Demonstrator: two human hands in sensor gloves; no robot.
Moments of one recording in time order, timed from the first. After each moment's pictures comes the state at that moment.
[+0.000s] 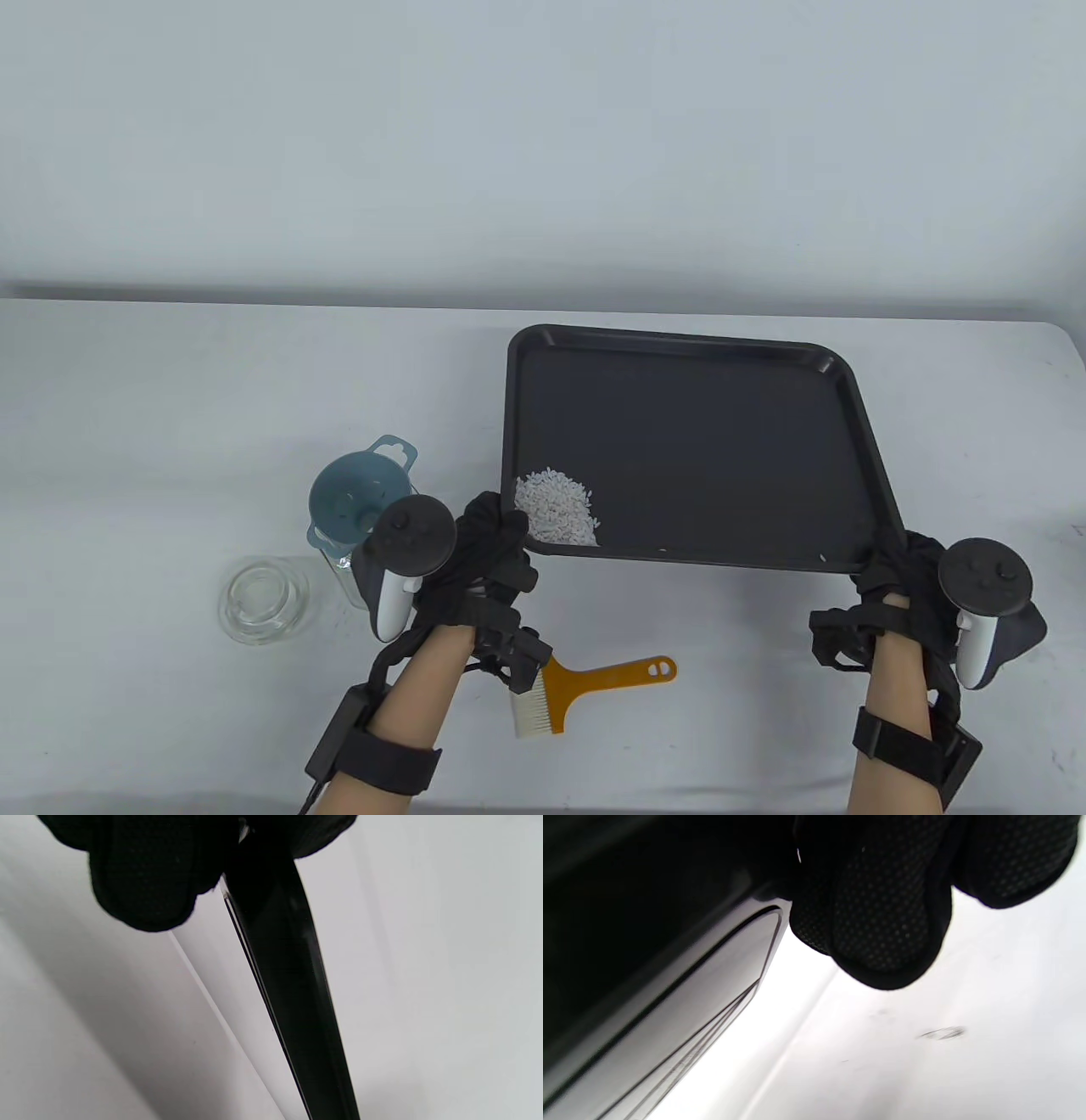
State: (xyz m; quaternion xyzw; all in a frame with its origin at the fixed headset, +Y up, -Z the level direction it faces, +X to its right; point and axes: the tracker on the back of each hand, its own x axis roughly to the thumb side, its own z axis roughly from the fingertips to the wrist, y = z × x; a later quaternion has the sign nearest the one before) left_hand -0.130 -0.656 -0.292 -0.01 -0.05 0.53 0.85; right_hand 0.343 -0.697 -0.282 -0.25 -0.15 0.84 0.46
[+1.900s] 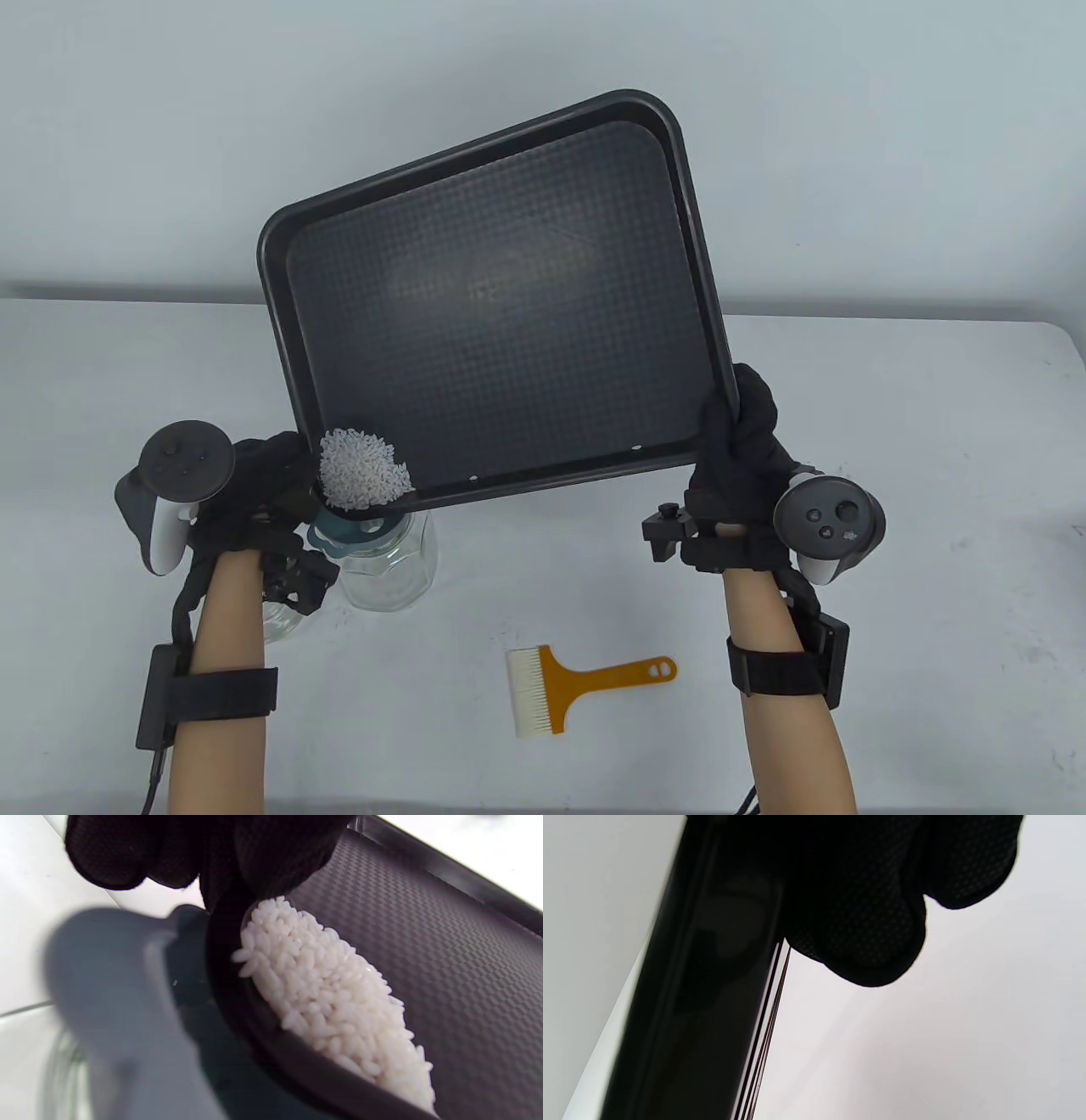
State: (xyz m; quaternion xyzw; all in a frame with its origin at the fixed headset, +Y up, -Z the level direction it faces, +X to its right) left_hand -0.310 -0.632 -0.340 0.03 0.04 0.42 0.90; right_hand 0.168 -0.573 -0.321 0.15 -0.36 0.79 0.48
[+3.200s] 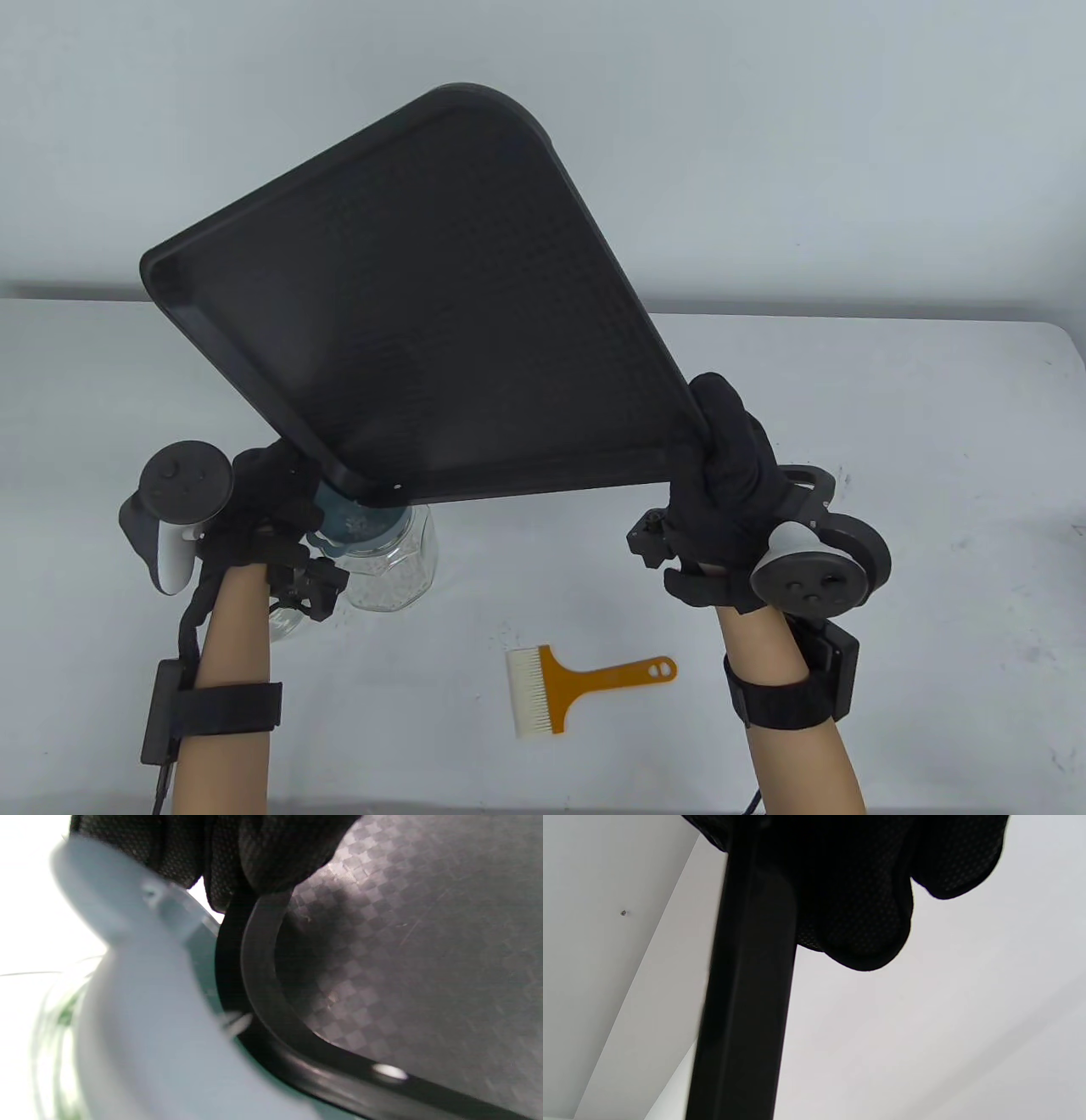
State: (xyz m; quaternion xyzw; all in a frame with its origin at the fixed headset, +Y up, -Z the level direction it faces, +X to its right) left_hand -0.307 -0.642 -0.330 0.07 0.04 0.45 0.89; right_hand 0.136 -0.517 -0.266 0.28 -0.46 0.75 0.38
